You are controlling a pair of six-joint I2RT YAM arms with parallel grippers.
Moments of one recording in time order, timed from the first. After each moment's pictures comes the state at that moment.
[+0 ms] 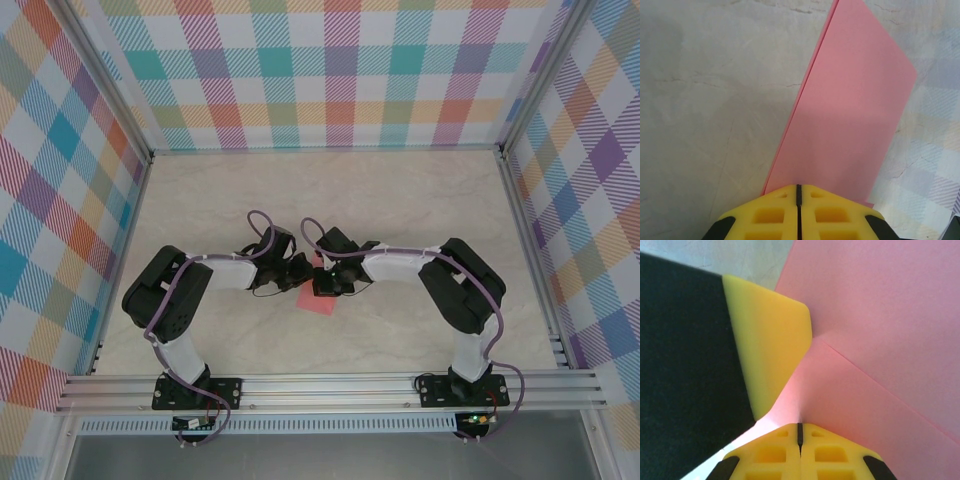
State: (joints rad) left arm -0.55 1.75 0.78 0.04 0.37 -0.92; right arm 0.83 1.88 1.08 -0.33 -0.32 0.67
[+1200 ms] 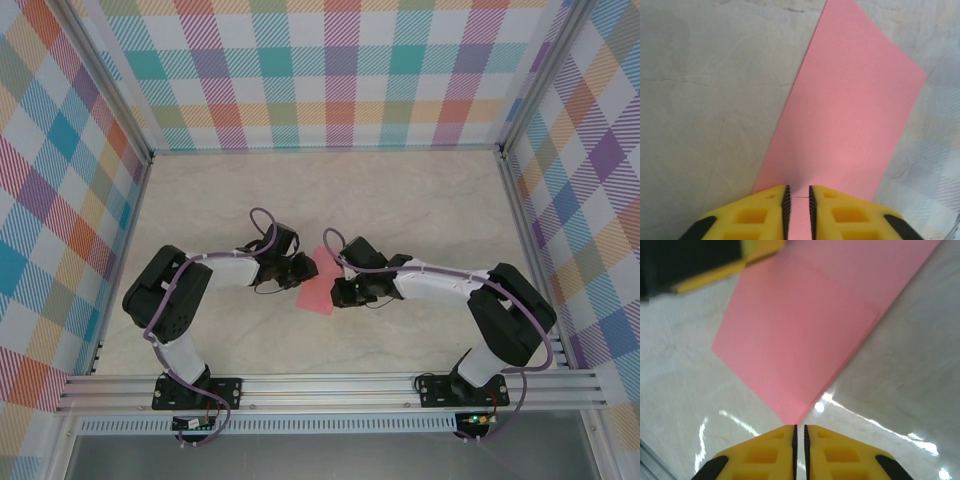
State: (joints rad) left arm -0.56 1.74 0.84 -0.05 0.35 -0.91; right arm 0.79 1.57 0.85 -0.35 -0.28 0.61
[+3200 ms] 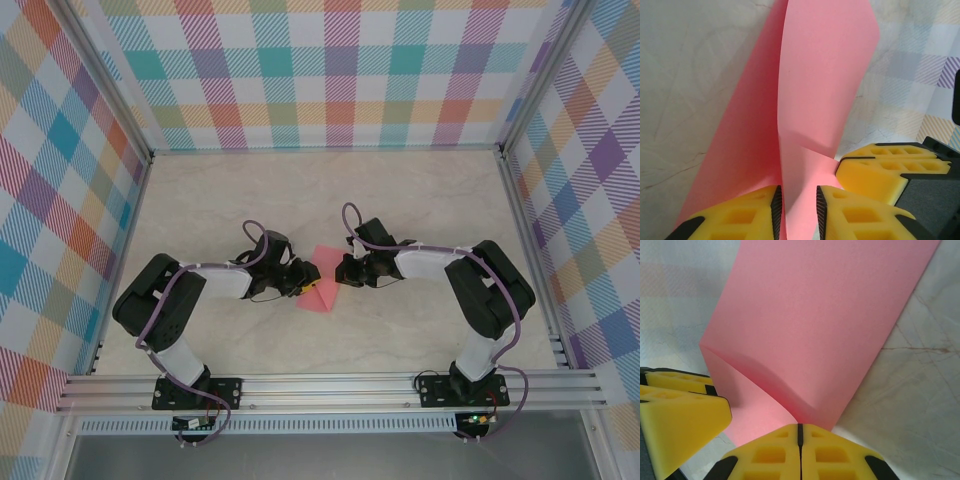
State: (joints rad) left arm -0.56 1.68 0.69 0.16 0.50 -1.10; right arm 0.61 1.75 0.90 -0.17 -0.47 0.71
